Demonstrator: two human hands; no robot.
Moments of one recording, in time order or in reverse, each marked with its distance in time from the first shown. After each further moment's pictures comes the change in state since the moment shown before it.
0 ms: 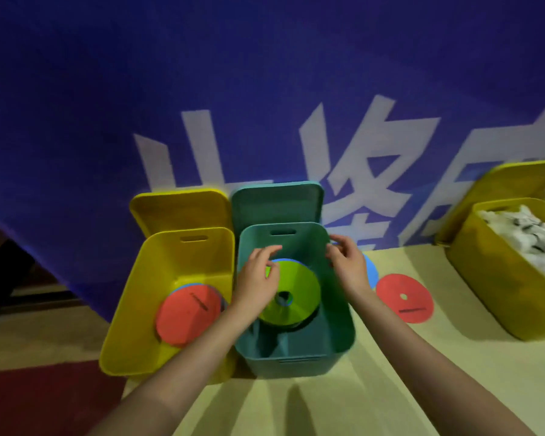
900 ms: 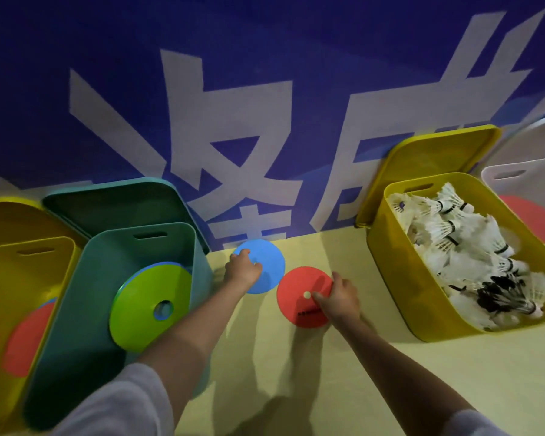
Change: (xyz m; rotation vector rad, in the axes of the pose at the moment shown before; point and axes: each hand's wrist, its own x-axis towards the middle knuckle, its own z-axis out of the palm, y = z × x) left_hand 0.112 0.019 0.310 0.381 -0.373 -0.654; right_hand 0.133 0.201 -0.235 -0.793 -0.150 0.343
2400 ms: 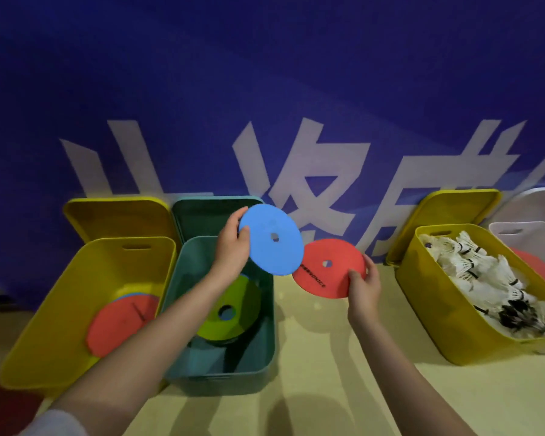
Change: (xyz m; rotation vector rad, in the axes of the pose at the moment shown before) left_hand -0.133 -0.069 -0.214 -0.781 0.388 0.531; right_hand -0.145 -0.153 -0.032 1.064 0.405 -0.157
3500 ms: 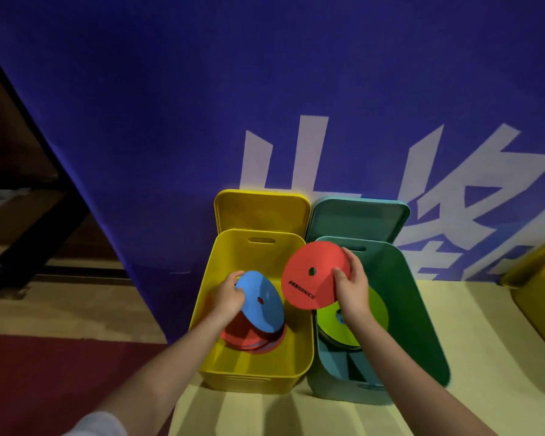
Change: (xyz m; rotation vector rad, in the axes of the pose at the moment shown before) left_hand -0.004 -0.213 -0.283 0.329 -0.048 -0.454; right_hand -0.189 0.026 0.257 -0.205 -0.351 -0.117
